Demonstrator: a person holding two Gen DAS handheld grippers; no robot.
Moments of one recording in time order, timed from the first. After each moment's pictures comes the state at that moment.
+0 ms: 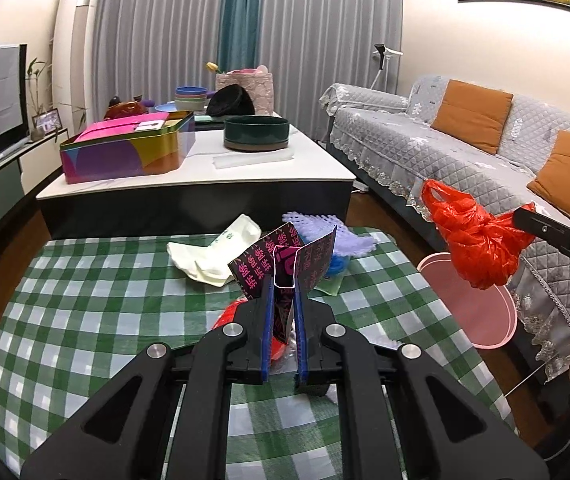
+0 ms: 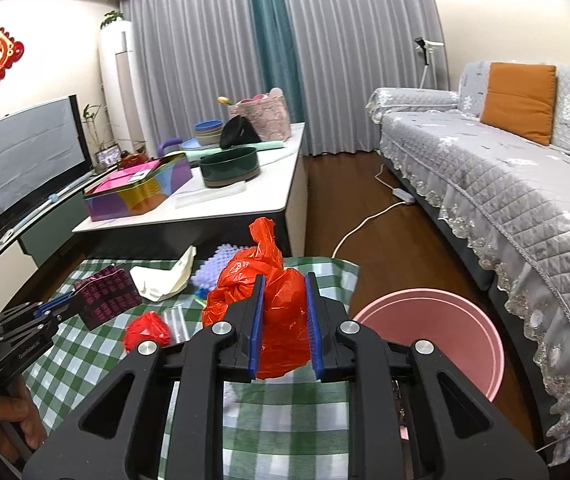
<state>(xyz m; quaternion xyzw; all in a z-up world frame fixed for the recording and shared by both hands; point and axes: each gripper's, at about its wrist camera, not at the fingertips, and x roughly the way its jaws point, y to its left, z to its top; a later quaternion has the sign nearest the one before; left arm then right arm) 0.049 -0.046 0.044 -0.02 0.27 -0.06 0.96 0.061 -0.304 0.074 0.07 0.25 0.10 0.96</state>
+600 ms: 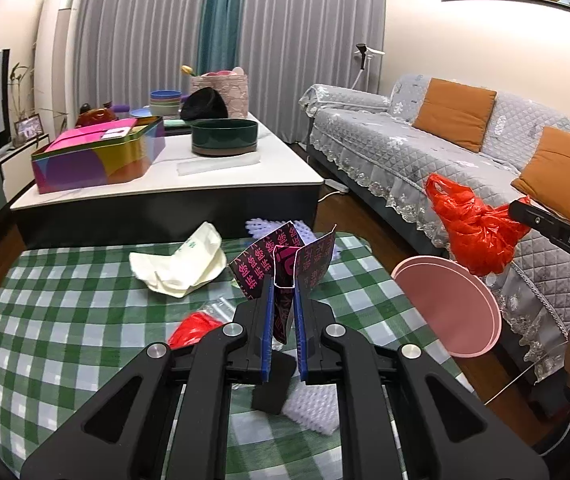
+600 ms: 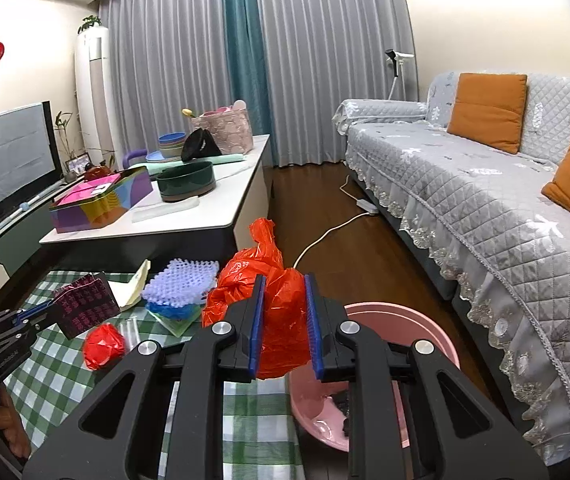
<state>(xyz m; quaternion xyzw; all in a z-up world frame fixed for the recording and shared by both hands) 0.062 -0.079 0.046 -0.02 0.27 -0.09 0.96 0.062 -0.340 0.080 0.06 0.23 0.04 0.97</state>
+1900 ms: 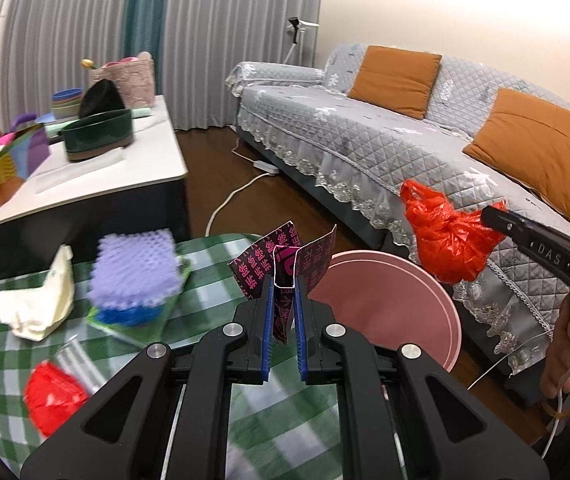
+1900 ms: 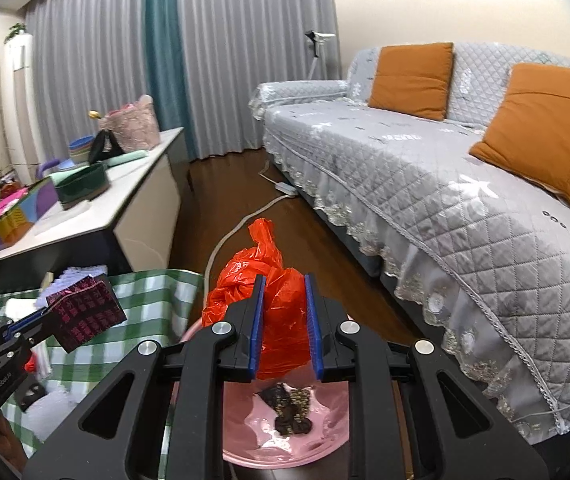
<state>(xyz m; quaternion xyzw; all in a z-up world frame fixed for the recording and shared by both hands) 0.130 -0.211 0.023 0.01 0.30 -0.20 0.93 0.089 -0.432 0.041 0.08 0.27 -0.10 0.96</state>
